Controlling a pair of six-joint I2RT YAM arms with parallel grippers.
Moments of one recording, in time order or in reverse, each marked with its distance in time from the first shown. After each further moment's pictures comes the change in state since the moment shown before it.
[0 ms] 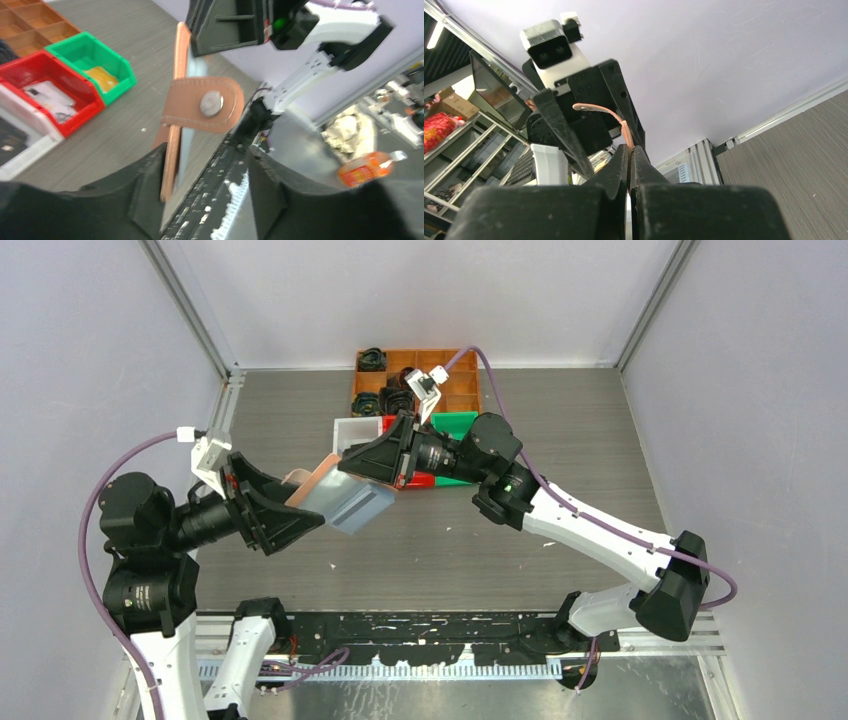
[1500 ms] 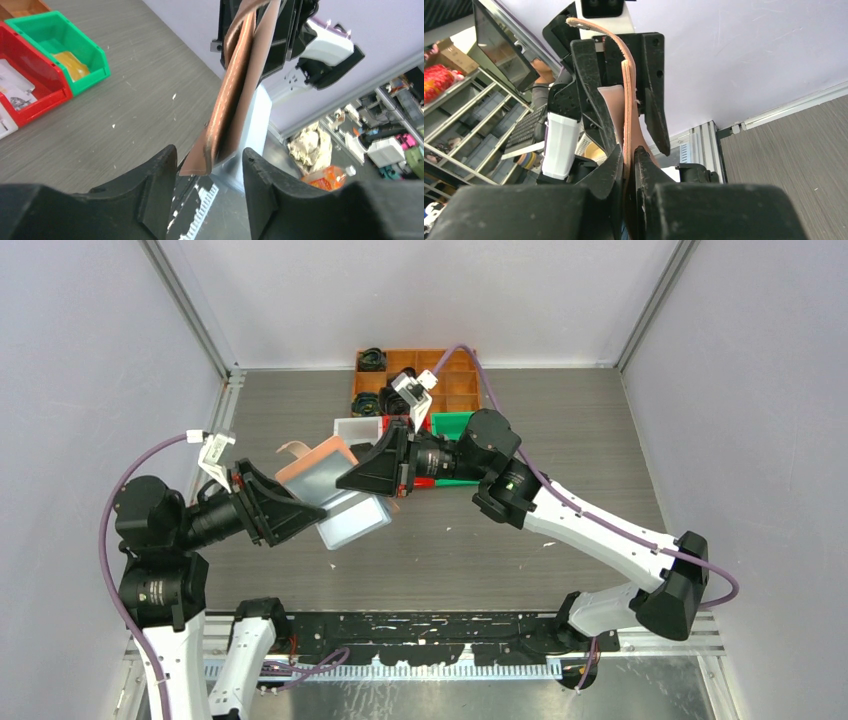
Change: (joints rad) left arm 0.000 -0.031 -0.114 0.134 -0.001 -0.232; right arm 0.027 0.000 0.057 -0.087 -0.135 -0.103
